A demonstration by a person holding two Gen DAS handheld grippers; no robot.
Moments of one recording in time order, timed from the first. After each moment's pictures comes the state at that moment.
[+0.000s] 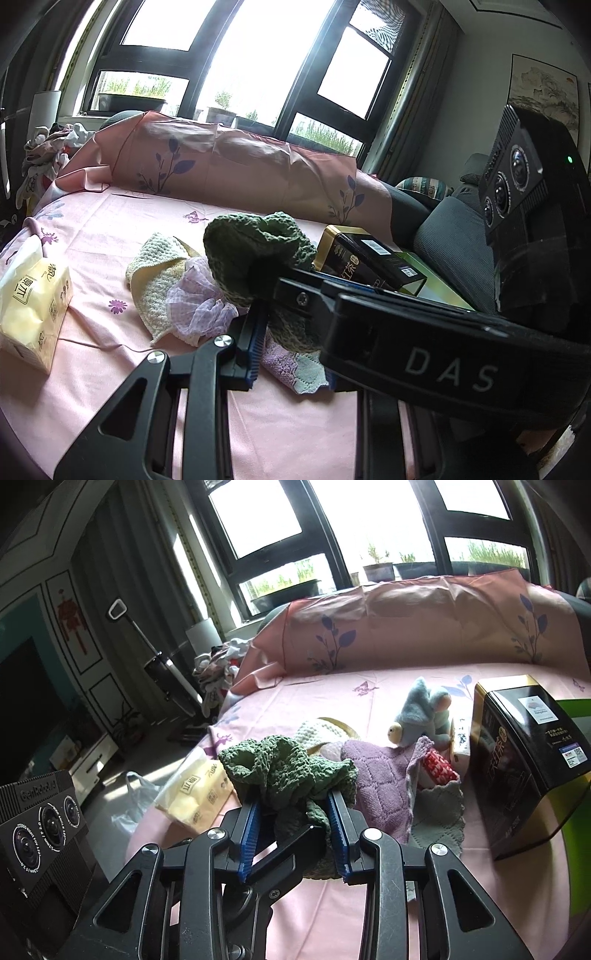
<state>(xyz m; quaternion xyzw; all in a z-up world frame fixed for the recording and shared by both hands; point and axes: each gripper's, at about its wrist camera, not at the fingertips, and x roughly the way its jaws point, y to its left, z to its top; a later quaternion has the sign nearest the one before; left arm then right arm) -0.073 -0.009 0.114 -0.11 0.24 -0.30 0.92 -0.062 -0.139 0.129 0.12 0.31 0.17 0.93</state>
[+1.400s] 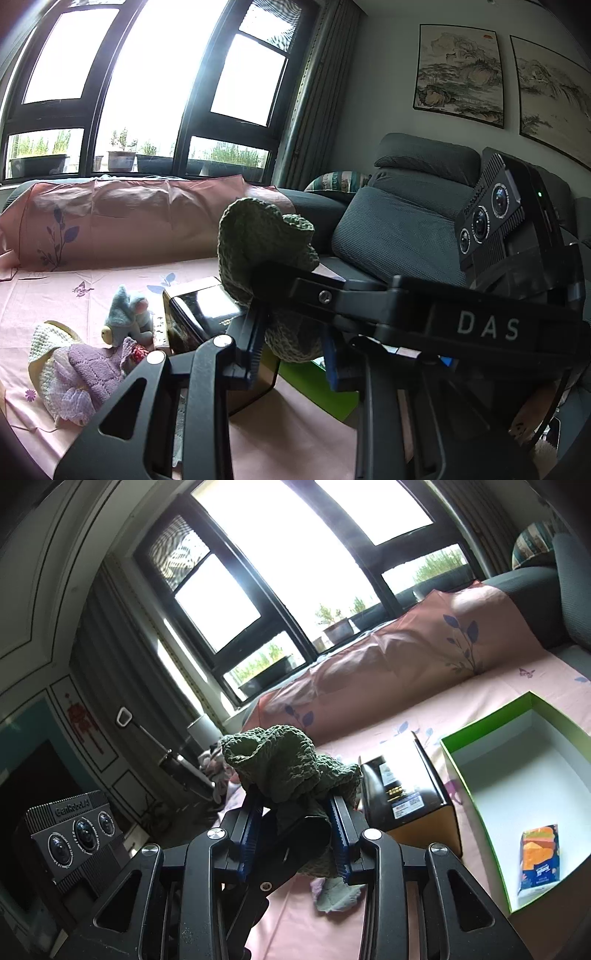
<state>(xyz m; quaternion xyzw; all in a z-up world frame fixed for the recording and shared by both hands) -0.098 -0.163 0.191 -0.04 0.18 -0.44 0.88 -0.129 -0.312 0.178 0.27 0.19 0.15 0.93</state>
